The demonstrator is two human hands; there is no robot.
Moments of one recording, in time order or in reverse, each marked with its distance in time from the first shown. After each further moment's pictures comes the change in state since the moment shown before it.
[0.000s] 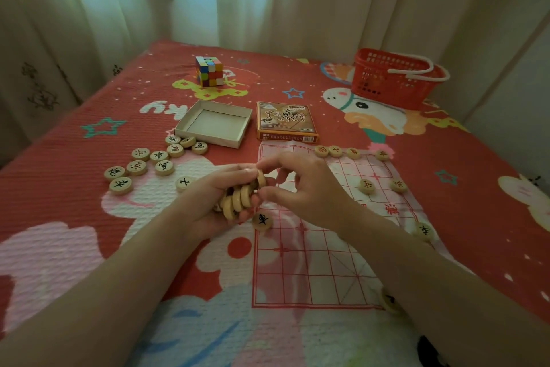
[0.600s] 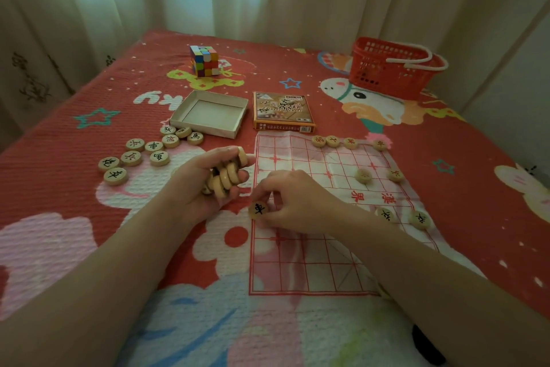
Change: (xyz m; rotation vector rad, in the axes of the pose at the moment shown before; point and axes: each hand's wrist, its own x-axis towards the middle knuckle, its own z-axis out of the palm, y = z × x) left_hand 0.004 0.006 -0.007 -0.015 0.243 0.007; right_hand -0.009 0.001 0.010 -0.222 -0.348 0.056
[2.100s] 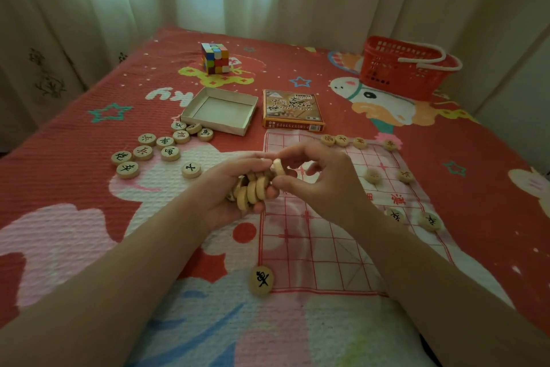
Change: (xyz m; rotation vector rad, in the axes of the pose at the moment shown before) left_hand -0.007 -0.014 0.011 0.056 -0.292 0.005; right_hand -0.014 -0.001 -0.007 0.326 0.496 -0.032
